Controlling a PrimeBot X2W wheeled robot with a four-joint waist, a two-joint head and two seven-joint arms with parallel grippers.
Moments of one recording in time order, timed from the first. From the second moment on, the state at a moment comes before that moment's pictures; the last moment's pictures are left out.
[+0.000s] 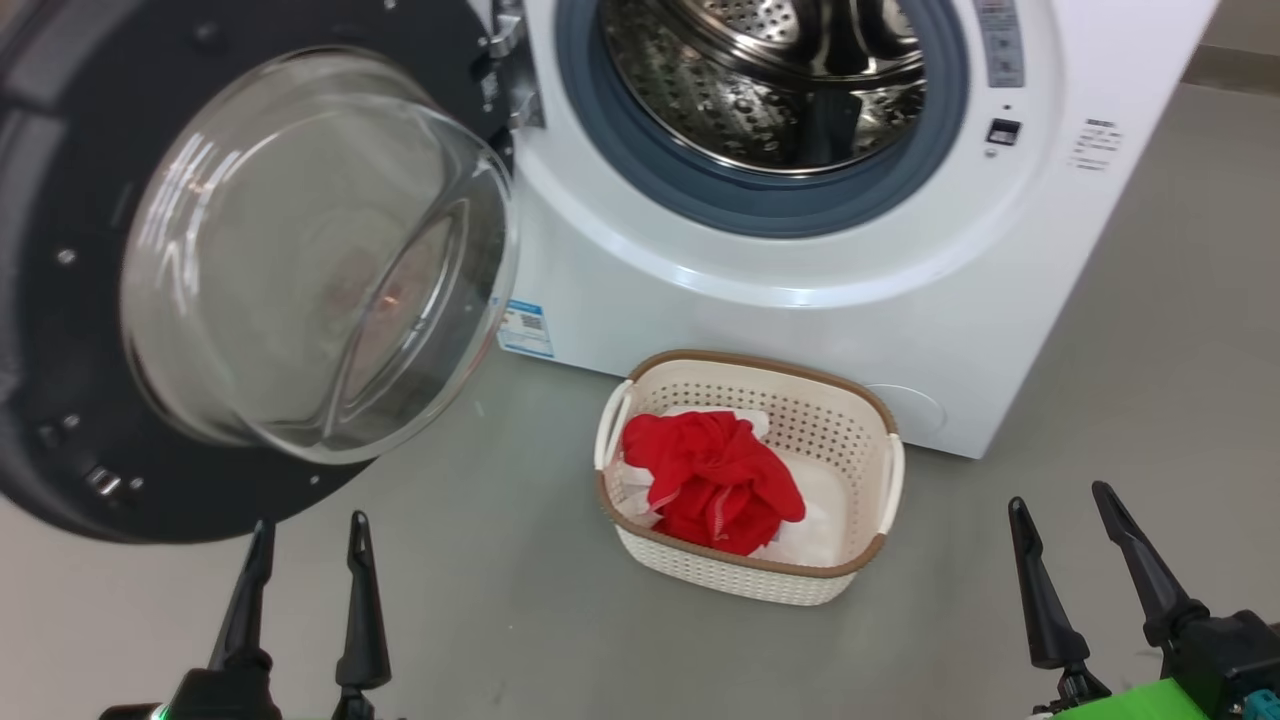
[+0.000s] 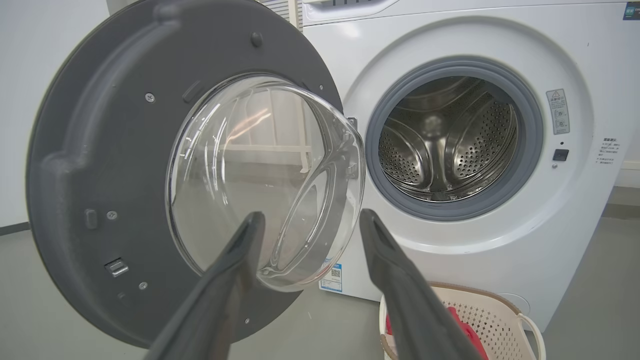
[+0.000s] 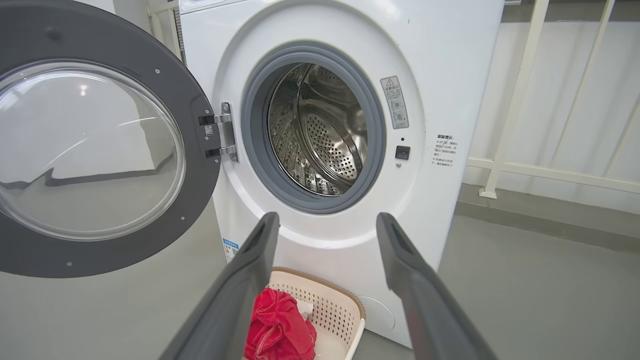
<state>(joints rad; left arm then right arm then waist) 0.02 0.05 -0.04 0.02 -0.10 0.12 -0.25 0.13 -0.03 -0.09 0.00 0.14 0.13 -0.26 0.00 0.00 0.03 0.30</state>
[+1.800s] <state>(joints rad) -0.26 0.06 0.25 0.00 -0.54 0.08 -0.21 0.11 -0.04 -0.06 -0.05 0.10 0.13 -0.20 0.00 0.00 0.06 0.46</state>
